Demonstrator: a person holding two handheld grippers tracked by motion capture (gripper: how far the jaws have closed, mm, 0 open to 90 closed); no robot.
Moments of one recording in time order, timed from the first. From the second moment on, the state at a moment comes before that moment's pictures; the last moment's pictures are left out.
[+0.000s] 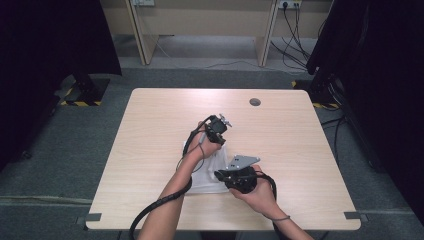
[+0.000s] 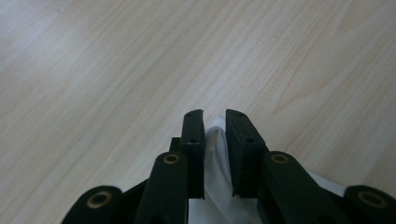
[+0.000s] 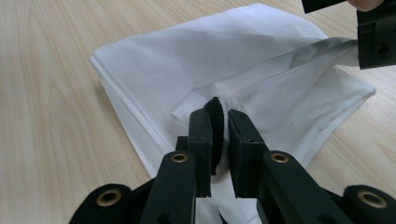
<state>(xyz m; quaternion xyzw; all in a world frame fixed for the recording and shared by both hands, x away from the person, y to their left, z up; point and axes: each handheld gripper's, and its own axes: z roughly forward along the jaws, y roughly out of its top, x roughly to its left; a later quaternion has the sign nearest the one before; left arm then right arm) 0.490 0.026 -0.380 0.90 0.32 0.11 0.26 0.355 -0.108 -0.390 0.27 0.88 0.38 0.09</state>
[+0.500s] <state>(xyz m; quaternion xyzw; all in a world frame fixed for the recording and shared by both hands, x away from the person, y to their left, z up) 0.491 0.021 -0.383 0.90 0.32 0.10 0.27 0.356 -0.113 -0.393 0.28 0.88 0.37 0.09</state>
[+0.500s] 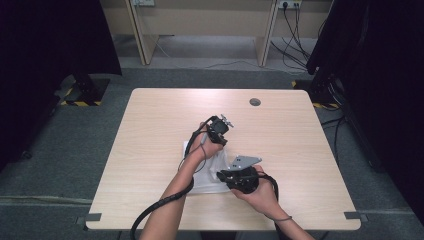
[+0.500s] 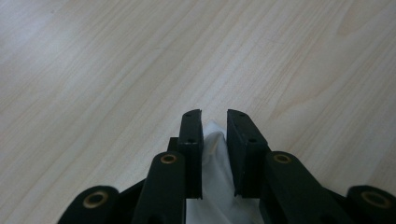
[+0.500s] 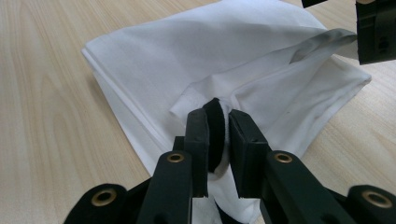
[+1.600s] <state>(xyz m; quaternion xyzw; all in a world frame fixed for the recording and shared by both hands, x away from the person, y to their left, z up) 0.494 0.026 -0.369 0.89 0.34 0.13 0.28 0.364 -0.141 -0.378 0.31 0.86 0.39 0.10</state>
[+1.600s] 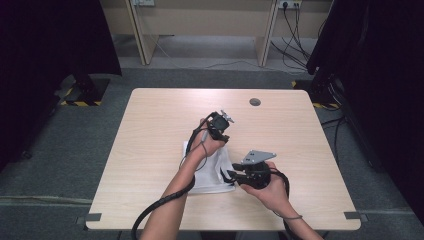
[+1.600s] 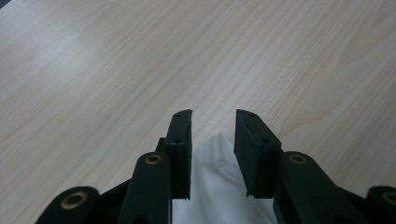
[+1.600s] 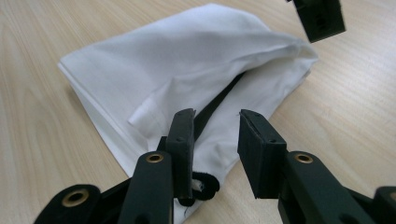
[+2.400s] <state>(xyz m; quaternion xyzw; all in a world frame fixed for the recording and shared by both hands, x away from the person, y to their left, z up) 0.488 0.041 -0.384 0.91 0.32 0.12 0.24 0.354 -0.111 -0.389 0.28 0.89 0.35 0.09</state>
